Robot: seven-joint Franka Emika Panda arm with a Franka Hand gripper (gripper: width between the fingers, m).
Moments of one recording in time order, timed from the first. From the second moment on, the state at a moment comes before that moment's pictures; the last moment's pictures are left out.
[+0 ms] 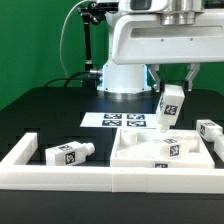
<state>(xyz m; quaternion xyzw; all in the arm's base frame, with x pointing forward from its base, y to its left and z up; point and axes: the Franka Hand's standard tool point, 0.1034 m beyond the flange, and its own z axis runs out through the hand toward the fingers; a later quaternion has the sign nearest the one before) 0.581 0.038 0.129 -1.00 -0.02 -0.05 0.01</state>
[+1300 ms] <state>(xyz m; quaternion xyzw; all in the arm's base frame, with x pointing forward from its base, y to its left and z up) 0.613 0.082 0.115 -0.99 0.01 -0.16 0.04</state>
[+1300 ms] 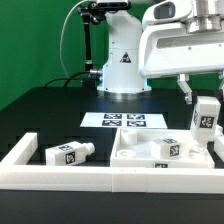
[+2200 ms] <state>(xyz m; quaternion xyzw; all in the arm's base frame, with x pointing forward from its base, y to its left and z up) 0.612 0.076 0.094 -0.98 0.01 -0.18 0.03</state>
